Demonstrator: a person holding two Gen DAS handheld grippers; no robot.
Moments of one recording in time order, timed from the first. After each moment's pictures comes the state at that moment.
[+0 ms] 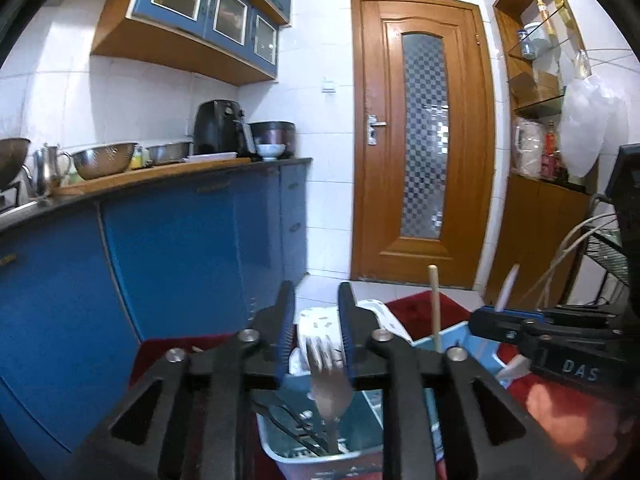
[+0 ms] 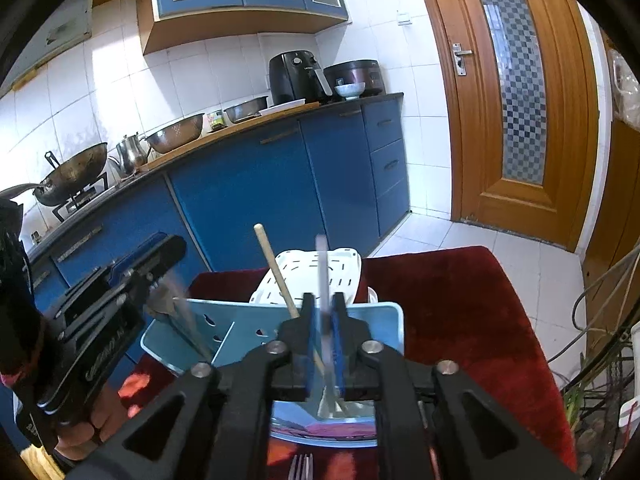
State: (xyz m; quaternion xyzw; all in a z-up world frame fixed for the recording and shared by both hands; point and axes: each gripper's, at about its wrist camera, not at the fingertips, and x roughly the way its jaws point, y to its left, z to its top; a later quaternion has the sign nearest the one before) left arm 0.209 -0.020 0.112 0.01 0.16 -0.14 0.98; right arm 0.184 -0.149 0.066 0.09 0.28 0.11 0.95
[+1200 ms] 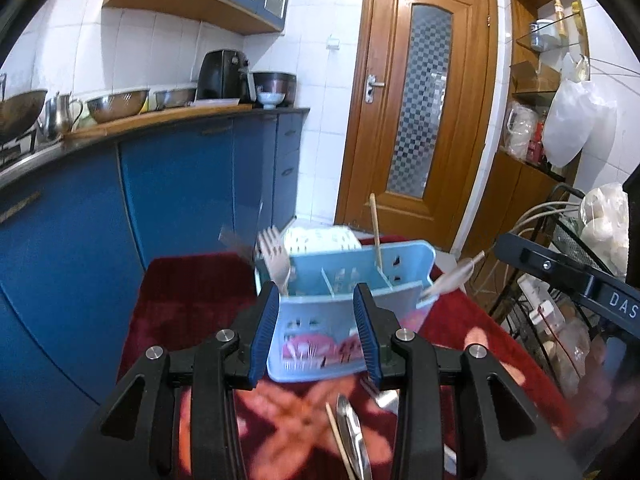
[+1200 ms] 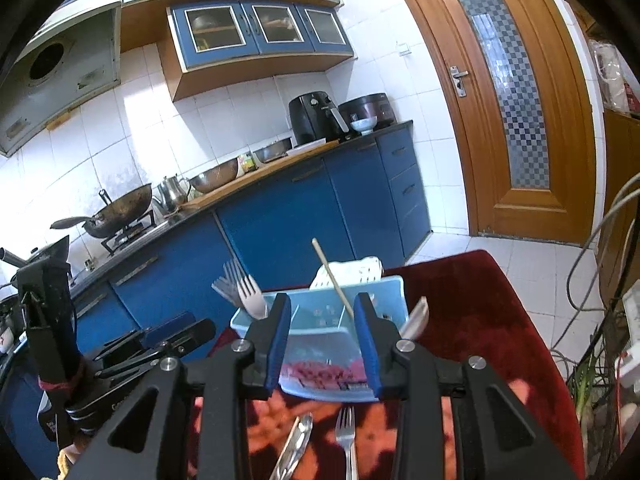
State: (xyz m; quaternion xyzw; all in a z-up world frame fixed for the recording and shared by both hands) left arm 0.108 0.001 0.124 -0.03 0.27 -0.14 0.95; right arm 0.077 -0.164 0.100 0.14 0.23 0.15 0.95
